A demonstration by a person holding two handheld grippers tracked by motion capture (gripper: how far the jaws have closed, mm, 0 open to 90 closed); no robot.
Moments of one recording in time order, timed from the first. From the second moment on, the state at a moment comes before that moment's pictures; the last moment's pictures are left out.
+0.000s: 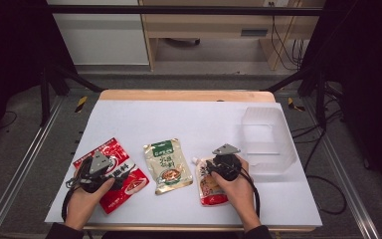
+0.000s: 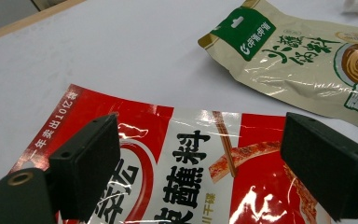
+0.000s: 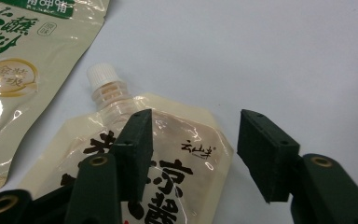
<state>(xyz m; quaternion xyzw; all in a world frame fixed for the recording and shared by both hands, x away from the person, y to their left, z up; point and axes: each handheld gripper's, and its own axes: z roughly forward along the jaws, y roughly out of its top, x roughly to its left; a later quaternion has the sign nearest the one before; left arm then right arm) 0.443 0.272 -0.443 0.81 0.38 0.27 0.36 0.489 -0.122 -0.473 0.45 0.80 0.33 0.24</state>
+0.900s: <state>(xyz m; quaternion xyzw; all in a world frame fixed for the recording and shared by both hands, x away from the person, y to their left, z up) 0.444 0.268 -0.445 0.82 0.38 0.26 0.34 0.477 -0.128 -0.469 0.41 0.82 0.34 0.22</state>
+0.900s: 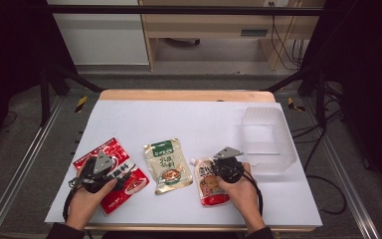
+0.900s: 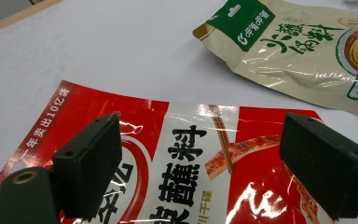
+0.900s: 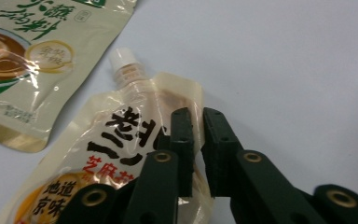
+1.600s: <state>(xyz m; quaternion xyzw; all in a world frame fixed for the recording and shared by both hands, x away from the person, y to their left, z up) 0.430 0.244 -0.437 0.83 0.32 0.23 0.39 0.434 -0.137 -0.409 0.35 0.79 0.44 0.26</state>
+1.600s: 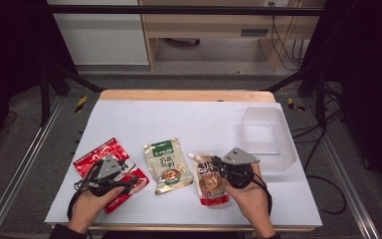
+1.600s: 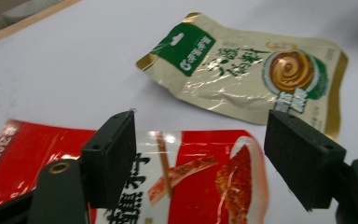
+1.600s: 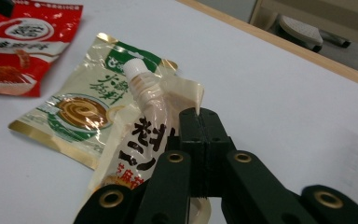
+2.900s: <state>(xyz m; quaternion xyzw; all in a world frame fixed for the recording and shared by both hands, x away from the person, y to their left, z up) 0.453 0.134 -0.428 0.84 0.17 0.11 0.51 0.406 -0.107 -0.380 0.25 0.79 0.50 0.25</state>
